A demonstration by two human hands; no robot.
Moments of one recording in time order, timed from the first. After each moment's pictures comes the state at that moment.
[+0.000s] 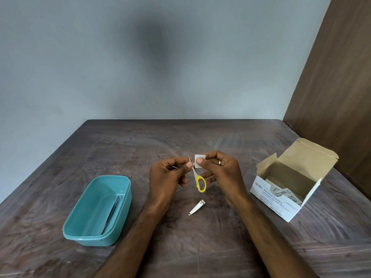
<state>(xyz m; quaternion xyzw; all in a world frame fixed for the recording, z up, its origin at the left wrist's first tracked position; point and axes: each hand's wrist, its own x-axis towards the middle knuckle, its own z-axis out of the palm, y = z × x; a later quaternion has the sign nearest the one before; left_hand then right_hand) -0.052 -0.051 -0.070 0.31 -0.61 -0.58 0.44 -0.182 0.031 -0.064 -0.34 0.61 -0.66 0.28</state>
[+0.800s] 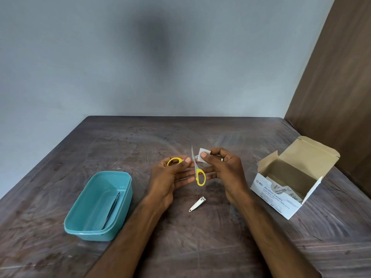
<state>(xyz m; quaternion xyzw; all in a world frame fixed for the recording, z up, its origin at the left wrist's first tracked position) -0.050 -0.050 -0.067 0.32 -0.43 -0.77 0.35 -0.181 0.031 -0.063 -0.31 0.60 -0.68 0.29</state>
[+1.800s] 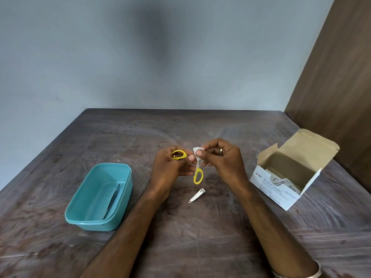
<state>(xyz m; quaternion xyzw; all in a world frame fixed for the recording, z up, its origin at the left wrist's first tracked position) -0.049 -0.052 -0.070 0.30 -0.61 -0.65 0.35 -0.186 0.030 -0.066 -0.41 0.61 -0.65 0.21</state>
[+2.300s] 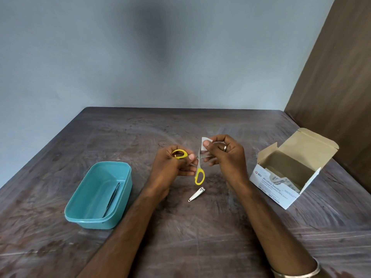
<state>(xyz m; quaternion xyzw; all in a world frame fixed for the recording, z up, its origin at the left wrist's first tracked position) -0.047 -0.050 -0.065 0.29 -0.59 -0.67 0.33 -0.186 0.031 -0.064 -0.33 0.59 -0.70 0.23</state>
